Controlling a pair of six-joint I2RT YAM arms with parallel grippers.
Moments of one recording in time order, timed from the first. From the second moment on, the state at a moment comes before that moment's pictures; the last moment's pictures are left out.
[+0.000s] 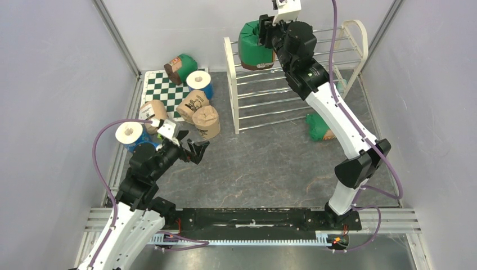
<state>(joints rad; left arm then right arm) -0.40 0.46 0.62 -0.28 0.18 -0.10 0.56 1.77 2.05 -0.14 0.31 -0.09</state>
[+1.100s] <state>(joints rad) -0.40 0.45 0.62 -0.28 0.18 -0.10 0.54 1.62 1.88 -0.04 0.24 0.00</state>
